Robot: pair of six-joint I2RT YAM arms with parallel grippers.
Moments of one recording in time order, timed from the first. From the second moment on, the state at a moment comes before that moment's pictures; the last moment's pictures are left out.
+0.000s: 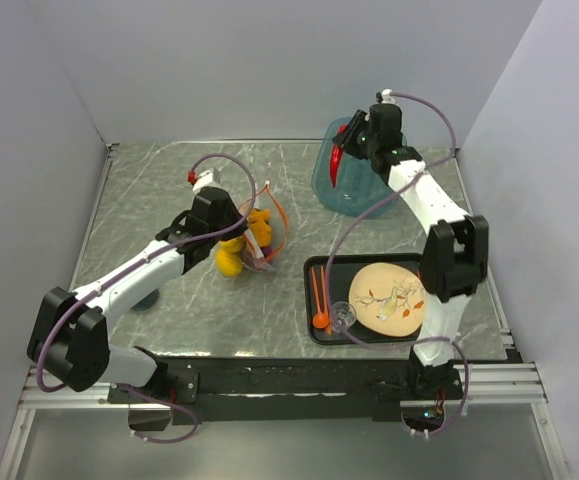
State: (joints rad) left arm -0.53 1.36 0.96 -0.15 -0.21 -0.79; right arm 0.22 1.93 1.71 -0.18 -0.08 0.60
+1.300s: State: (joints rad) left arm -0.53 1.36 1.04 -0.19 -0.12 -0.72; right arm 0.61 1.73 1.25 -0.09 -0.28 0.81
